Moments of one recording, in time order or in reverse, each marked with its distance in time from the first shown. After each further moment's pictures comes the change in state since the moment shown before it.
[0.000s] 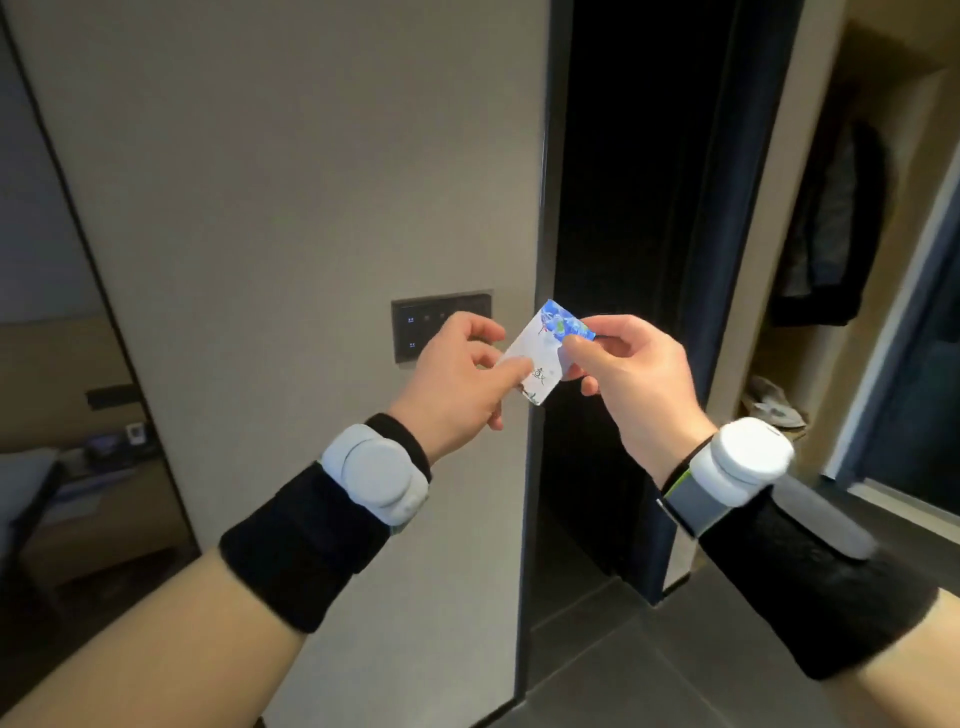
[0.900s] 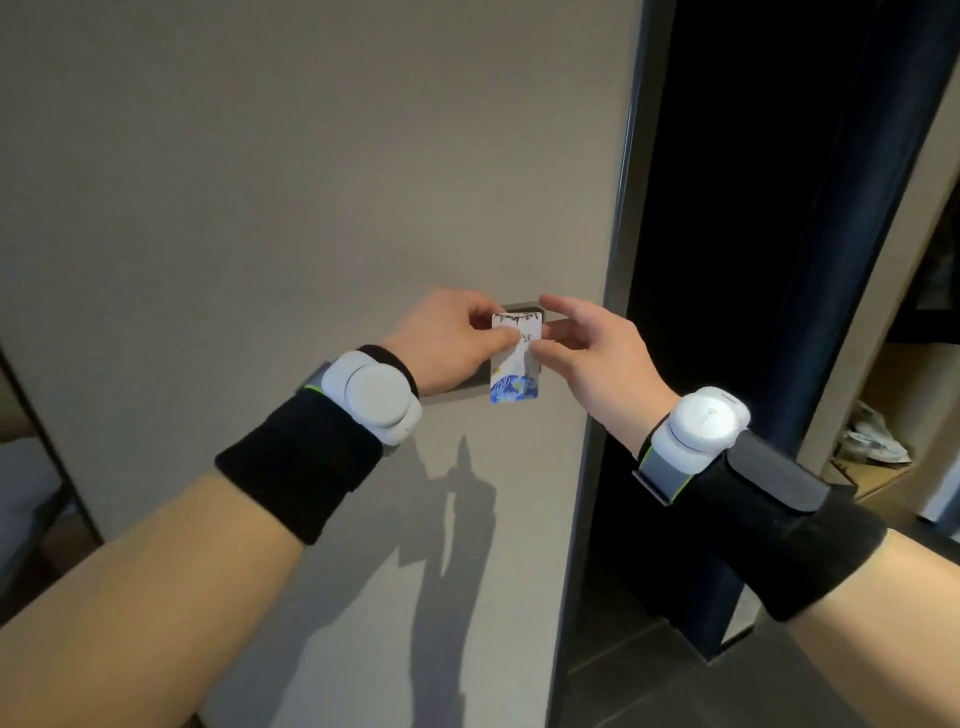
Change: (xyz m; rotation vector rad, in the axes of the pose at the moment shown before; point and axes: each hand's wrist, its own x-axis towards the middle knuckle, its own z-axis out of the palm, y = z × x) left_hand 0.194 -0.094 -0.049 0.481 -0.072 0.031; right_hand 0.183 0.107 0.098 -0.182 -0.285 -0.091
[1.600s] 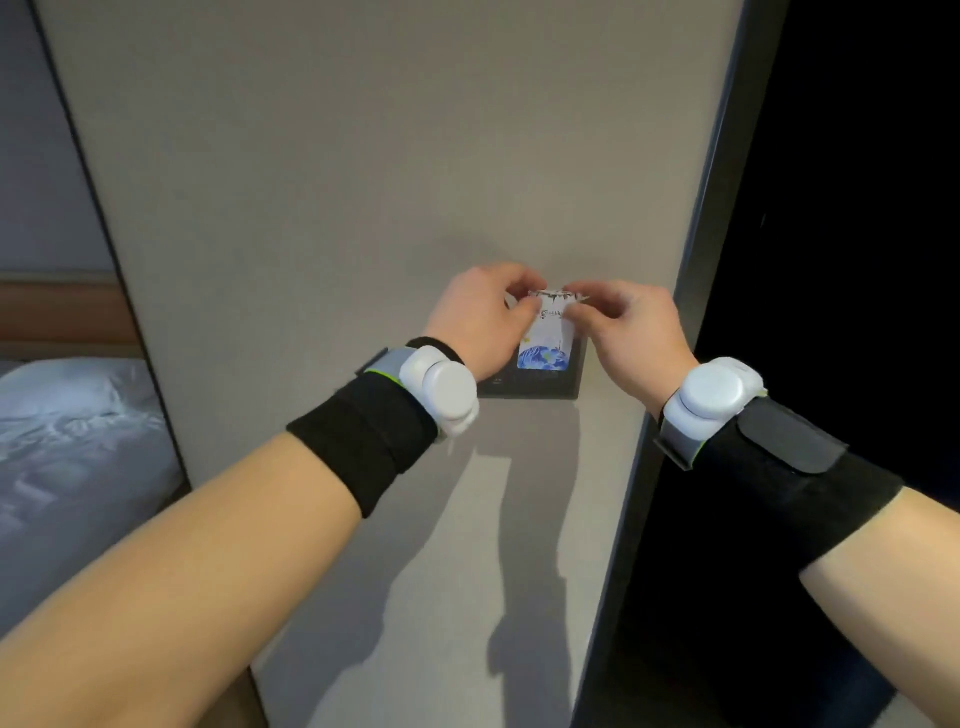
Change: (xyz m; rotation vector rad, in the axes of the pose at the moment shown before) left_hand 0.041 0.026 0.042 0.274 0.461 -0.069; right_hand 0.097 0.040 -0.033 0.054 -0.168 -0.235
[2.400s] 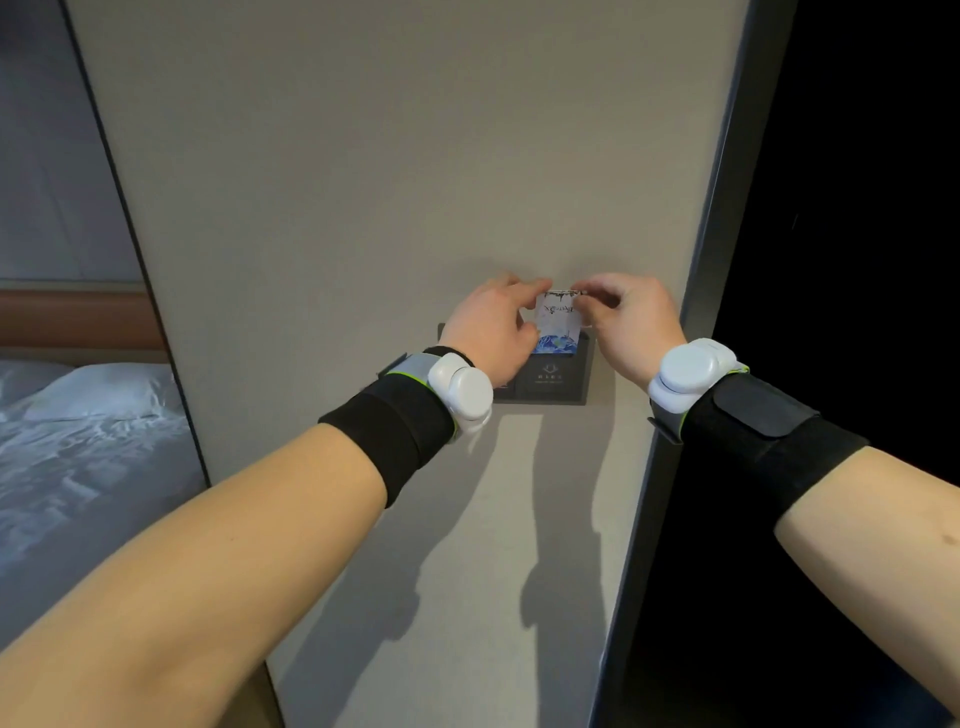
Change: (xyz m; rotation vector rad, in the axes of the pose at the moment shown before) left_hand 0.005 -0.006 0.018 0.255 -0.096 0.061; right_hand 0.031 0.024 0.004 -0.125 0.019 -0.098
